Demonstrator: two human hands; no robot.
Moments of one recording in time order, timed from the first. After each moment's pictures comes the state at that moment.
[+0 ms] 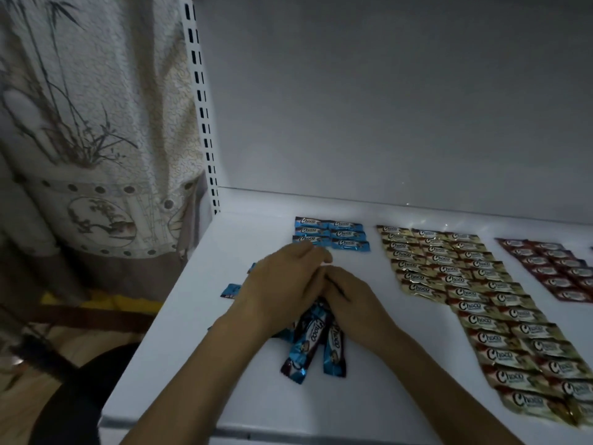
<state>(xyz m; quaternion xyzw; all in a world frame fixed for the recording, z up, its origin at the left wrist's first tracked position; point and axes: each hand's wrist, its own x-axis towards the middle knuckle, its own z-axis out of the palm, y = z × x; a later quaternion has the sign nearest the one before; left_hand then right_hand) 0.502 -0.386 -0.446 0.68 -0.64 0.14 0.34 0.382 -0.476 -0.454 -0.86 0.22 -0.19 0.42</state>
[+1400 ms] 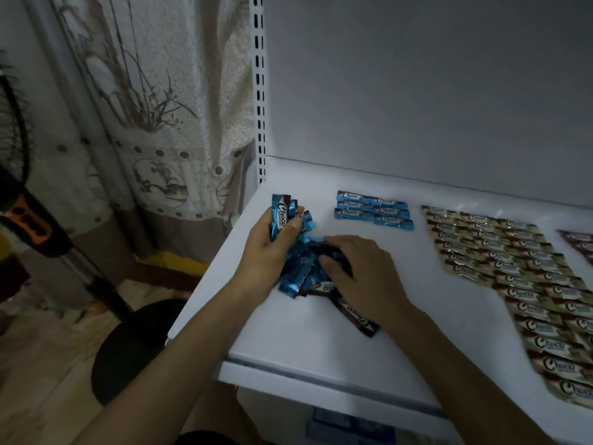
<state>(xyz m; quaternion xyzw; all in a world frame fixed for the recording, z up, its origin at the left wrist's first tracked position) 0.514 -0.334 -0.451 0.57 -0.25 -0.23 0.75 0.406 -0.461 -0.476 -0.94 0.19 -0.19 0.19</state>
